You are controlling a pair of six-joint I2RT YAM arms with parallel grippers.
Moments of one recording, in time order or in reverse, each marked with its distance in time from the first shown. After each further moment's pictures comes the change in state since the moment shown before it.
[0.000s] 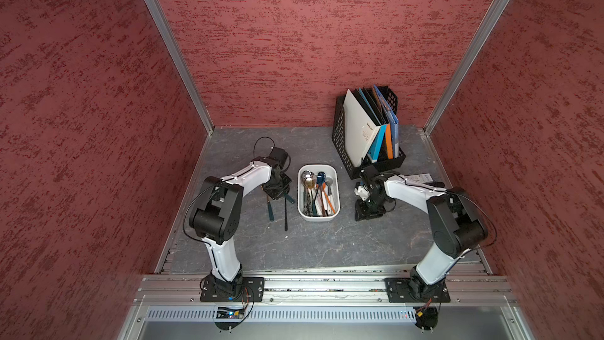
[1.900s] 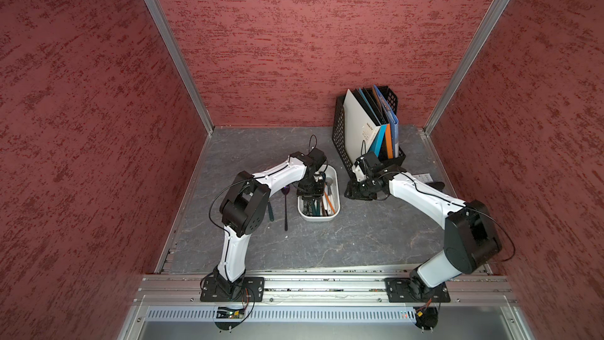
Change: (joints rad) left arm -0.295 0.230 0.341 -0.230 0.151 0.602; right arm 0.084 -0.114 0.116 0.149 0.040 0.286
